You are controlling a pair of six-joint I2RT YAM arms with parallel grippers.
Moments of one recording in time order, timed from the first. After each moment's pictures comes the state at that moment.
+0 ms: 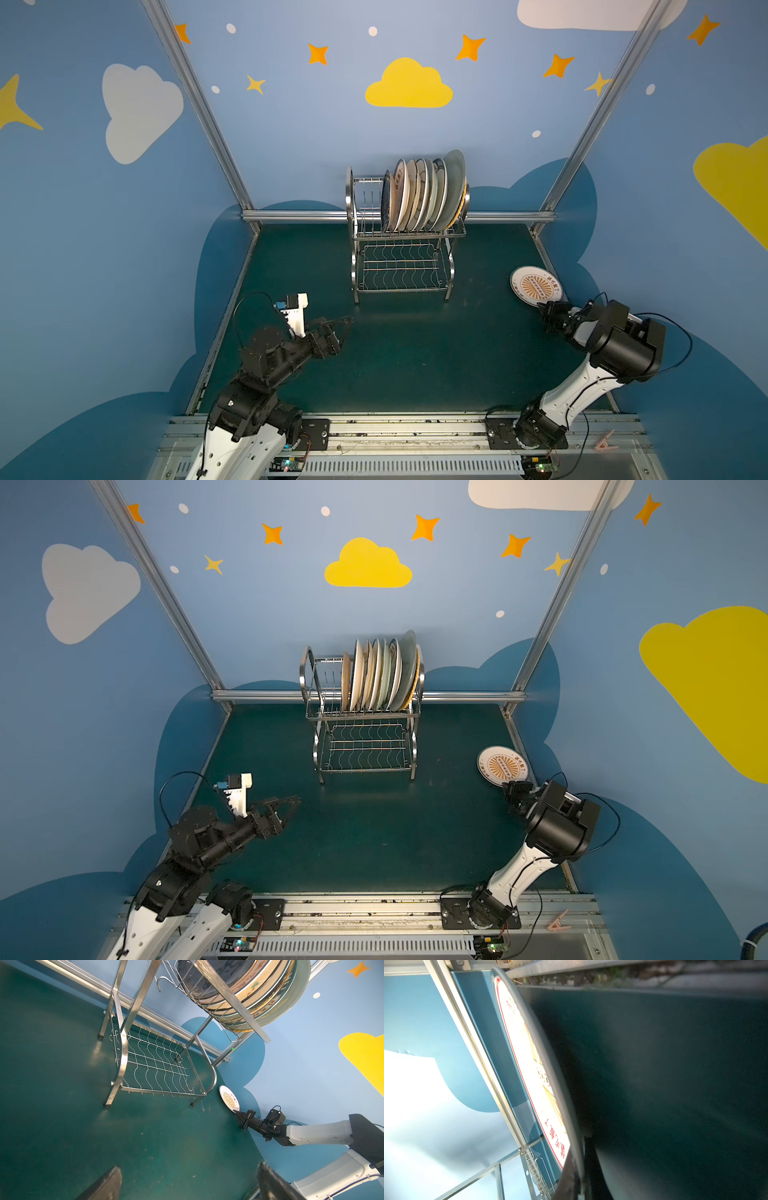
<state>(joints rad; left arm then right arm) -0.36 0.38 0.60 -0.50 0.28 -0.65 -0.60 1.84 0.66 0.43 -0.66 1.16</state>
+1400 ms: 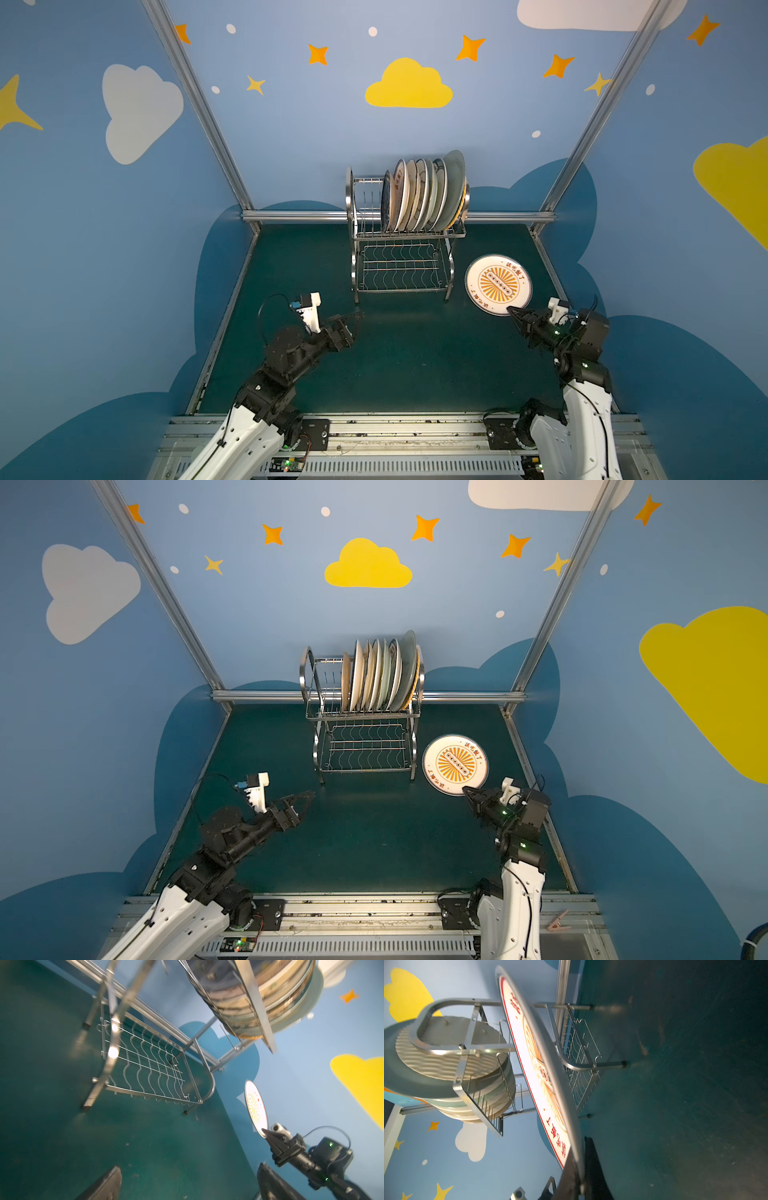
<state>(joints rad) -0.58 0.52 0.39 -0.07 0.10 -0.78 -0.29 0.67 0.49 -0.36 -0.85 1.08</state>
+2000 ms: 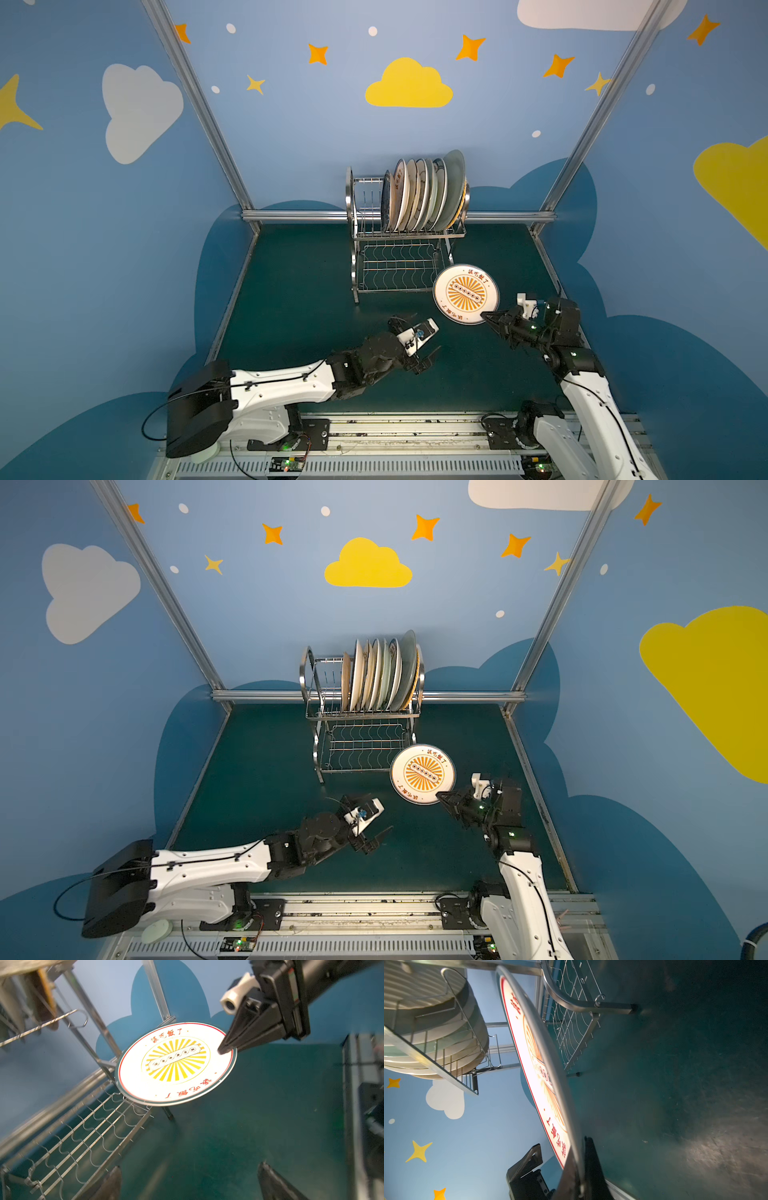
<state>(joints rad) -1.17 1.28 0.62 0.38 -0.30 0.27 0.00 0.76 0.56 -0.44 -0.76 1.06</state>
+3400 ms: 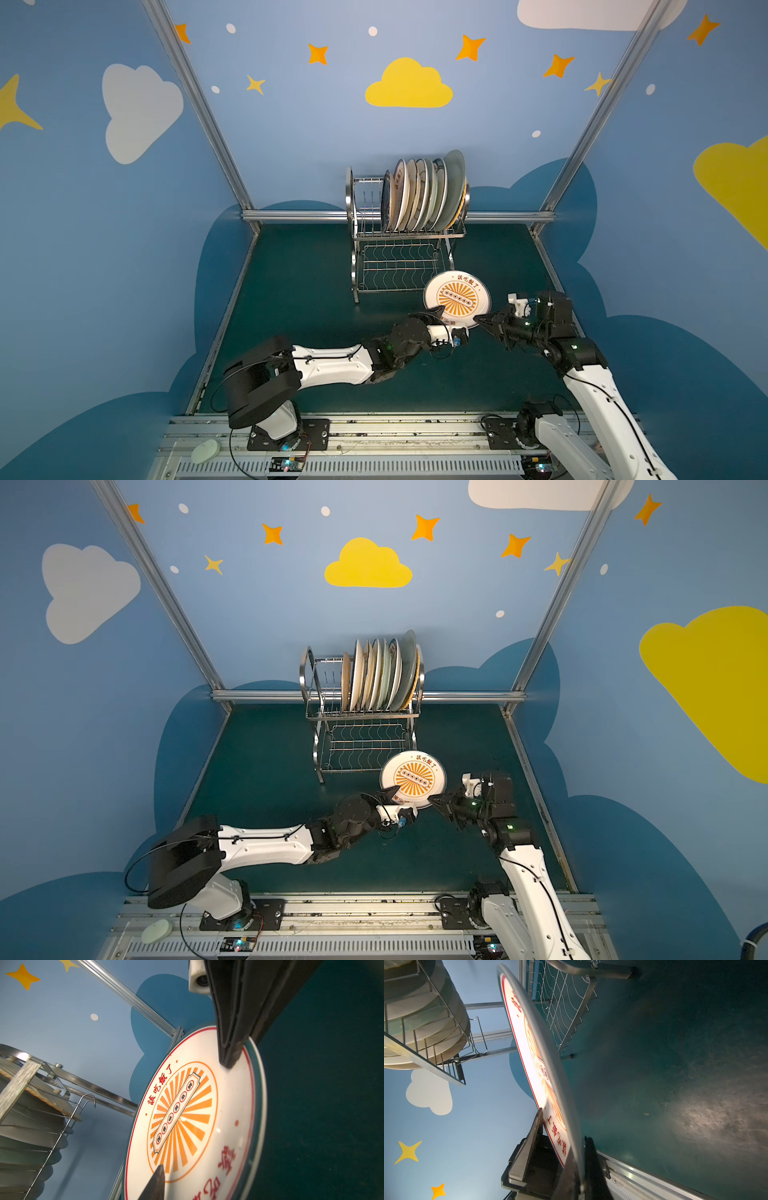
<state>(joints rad) -1.12 1.58 0.80 0.55 -0.35 0.78 0.13 0.78 0.68 -0.61 -0.70 1.10</state>
